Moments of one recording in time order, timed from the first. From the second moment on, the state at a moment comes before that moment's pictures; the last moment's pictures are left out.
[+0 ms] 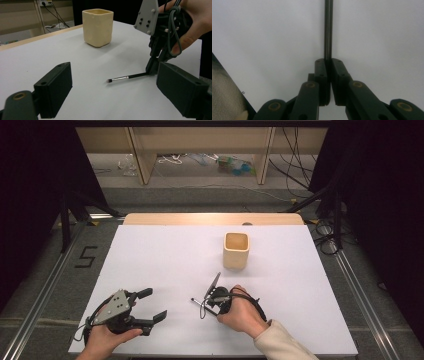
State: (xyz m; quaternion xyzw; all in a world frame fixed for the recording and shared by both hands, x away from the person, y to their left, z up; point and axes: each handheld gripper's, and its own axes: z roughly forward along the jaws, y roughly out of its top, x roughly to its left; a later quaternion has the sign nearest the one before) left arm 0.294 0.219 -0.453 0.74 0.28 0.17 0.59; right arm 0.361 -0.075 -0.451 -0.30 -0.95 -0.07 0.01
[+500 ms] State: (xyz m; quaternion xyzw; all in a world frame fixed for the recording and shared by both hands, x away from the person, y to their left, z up) left arm 0.294 0.218 -0.454 0.74 0.28 0.17 0.59; right arm 0.358 -0.110 -0.433 -0.33 -0.92 -0.21 -0.02
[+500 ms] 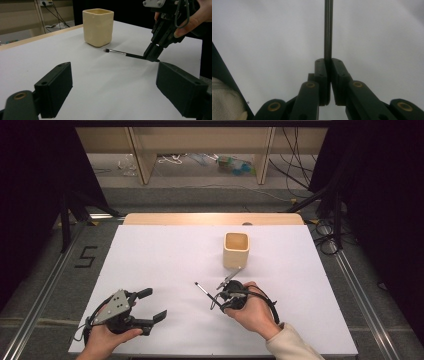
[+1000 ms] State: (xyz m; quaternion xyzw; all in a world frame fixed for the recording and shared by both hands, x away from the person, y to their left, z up) left arm 0.295 0.219 -0.454 0.74 0.27 0.18 0.59; right arm 0.355 -0.115 -0.432 -0.33 -0.91 -0.24 -0.03
